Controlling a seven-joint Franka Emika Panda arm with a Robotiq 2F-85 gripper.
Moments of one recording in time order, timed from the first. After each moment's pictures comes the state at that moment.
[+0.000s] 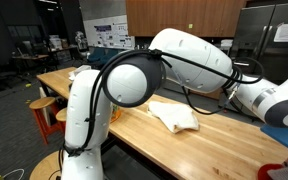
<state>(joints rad) -0.64 0.31 -0.41 -1.75 0.15 2.44 -0.23</state>
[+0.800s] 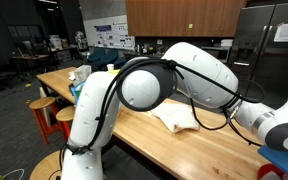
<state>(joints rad) -0.66 0.40 -0.43 -1.79 0.04 2.46 -0.17</state>
